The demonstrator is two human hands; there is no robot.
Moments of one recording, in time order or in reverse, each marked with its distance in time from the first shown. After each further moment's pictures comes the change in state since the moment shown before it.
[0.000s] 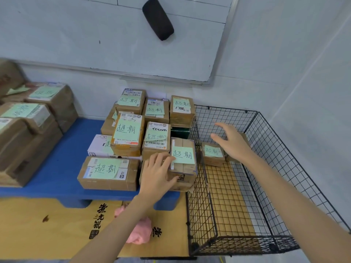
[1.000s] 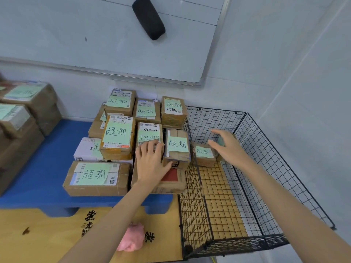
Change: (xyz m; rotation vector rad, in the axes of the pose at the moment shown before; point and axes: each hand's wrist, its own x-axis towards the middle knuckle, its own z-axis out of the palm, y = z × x) left_hand 0.049 -0.005 0.016 0.111 -0.022 -0.149; right_hand -0.009 0.016 -0.001 -0.008 0.002 0.057
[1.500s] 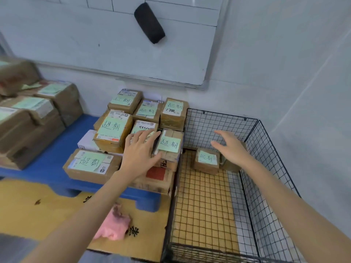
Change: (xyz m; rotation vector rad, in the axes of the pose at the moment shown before) left_hand 0.009 0.038 -0.041 0.117 0.050 0.004; right_hand 0.039 0.072 -0.030 0.025 -0.154 -0.127
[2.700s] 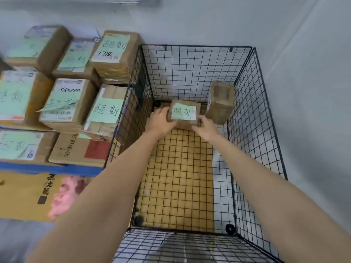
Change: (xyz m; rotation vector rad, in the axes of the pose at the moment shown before) left_hand 0.063 0.150 0.213 -0.185 -0.725 -0.366; right_hand 0.059 0.184 0.116 0.314 -0.288 0.433
